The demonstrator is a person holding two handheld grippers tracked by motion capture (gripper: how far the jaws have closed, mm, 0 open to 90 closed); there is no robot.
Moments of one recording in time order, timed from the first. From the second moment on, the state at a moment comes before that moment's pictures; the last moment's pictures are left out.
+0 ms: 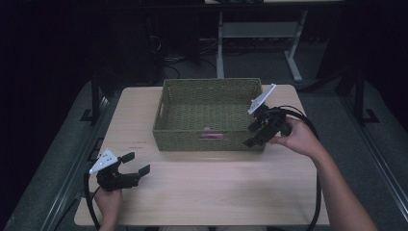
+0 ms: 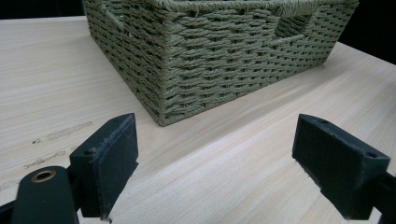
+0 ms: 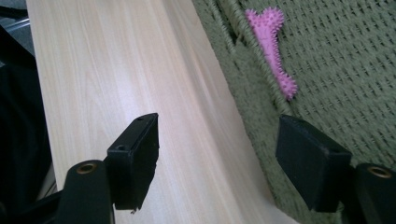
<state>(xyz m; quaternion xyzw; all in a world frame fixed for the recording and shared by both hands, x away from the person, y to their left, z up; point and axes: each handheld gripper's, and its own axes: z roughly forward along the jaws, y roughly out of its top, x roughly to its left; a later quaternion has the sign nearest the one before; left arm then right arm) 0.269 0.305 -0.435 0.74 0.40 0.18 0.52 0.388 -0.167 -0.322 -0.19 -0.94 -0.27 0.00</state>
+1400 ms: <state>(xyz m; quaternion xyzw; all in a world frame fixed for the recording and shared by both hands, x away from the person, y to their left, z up) 0.269 0.303 -0.435 0.74 0.39 0.18 0.52 0.347 -0.202 -0.385 -0.23 -0.93 -0.27 0.02</state>
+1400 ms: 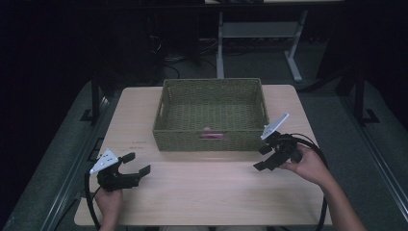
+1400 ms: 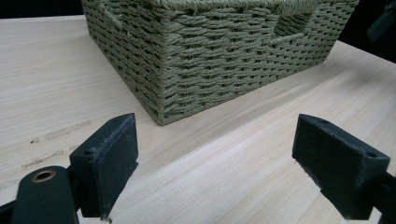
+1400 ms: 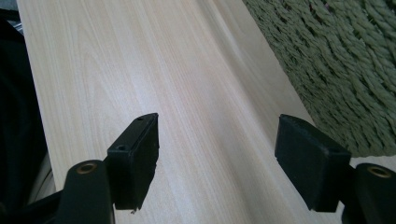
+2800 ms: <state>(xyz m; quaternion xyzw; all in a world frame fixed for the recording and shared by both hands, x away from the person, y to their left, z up) 0.269 0.299 -0.436 0.74 0.39 0.18 0.51 0.296 -0.237 -0.424 -0.27 -0.92 -0.29 0.00</state>
